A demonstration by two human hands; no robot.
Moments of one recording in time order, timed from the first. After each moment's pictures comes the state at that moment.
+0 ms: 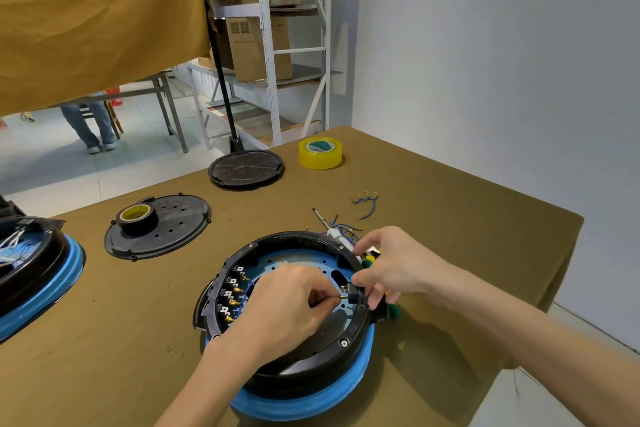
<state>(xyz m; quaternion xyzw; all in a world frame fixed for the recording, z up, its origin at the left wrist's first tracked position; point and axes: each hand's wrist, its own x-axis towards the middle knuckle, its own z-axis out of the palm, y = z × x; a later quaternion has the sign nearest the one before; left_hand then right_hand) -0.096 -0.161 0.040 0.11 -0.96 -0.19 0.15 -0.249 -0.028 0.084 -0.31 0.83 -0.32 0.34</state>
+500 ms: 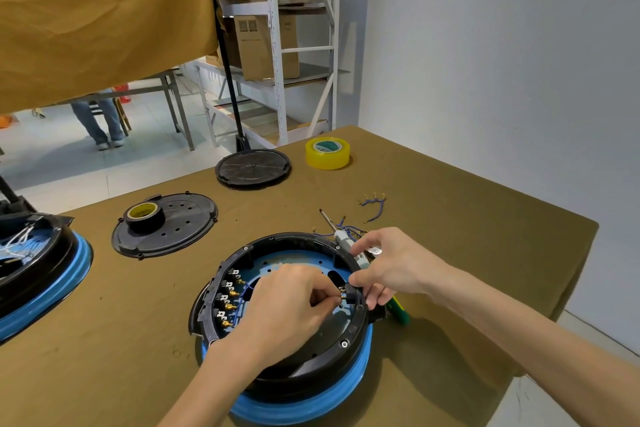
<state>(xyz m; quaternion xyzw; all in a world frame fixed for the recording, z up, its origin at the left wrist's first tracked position) -0.095 -0.166 0.037 0.15 -0.95 -0.20 0.17 -0.253 -0.041 0.081 -0.33 0.80 -0.35 0.36</state>
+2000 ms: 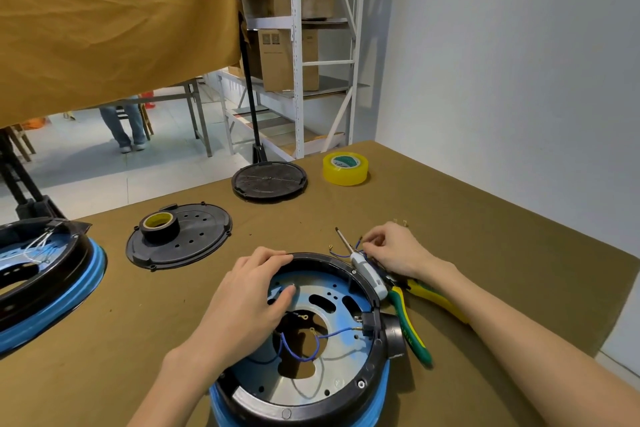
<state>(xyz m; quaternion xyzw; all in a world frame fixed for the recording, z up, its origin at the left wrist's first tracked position) -0.079 -0.242 0.024 0.23 -0.93 -0.18 0.21 -0.366 -0.123 0.012 -0.43 0.85 -0.29 0.11</state>
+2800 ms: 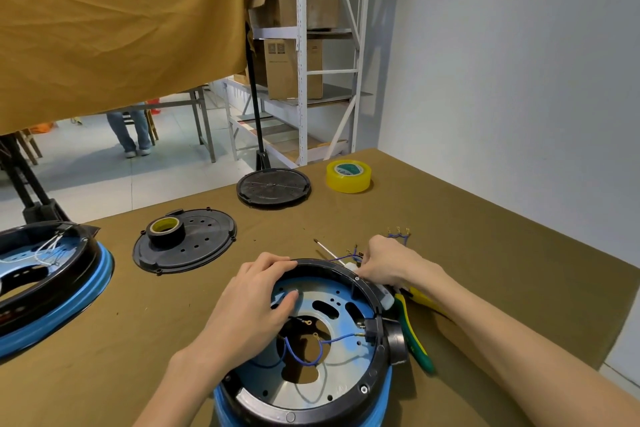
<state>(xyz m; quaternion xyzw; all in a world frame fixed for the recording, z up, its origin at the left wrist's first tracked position) -0.079 -0.248 0.016 0.21 -0.93 -0.18 0.23 -0.327 -0.133 0.044 -0.42 0.89 -0.11 0.18</state>
